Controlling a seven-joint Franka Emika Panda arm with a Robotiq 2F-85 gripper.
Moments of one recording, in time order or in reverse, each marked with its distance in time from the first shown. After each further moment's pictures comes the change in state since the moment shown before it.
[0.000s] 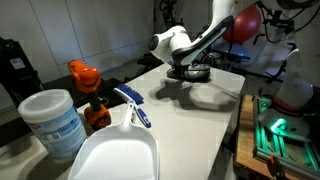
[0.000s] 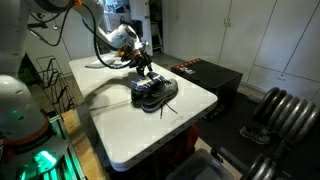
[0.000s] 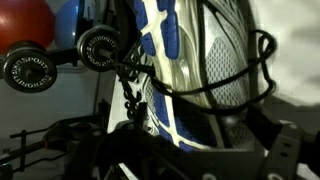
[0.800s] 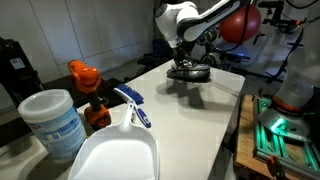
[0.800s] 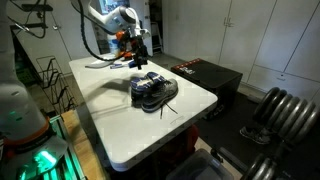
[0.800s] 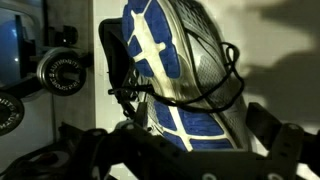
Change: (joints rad) arm -0.064 -0.201 0.002 -0.055 0.244 0.064 -0.019
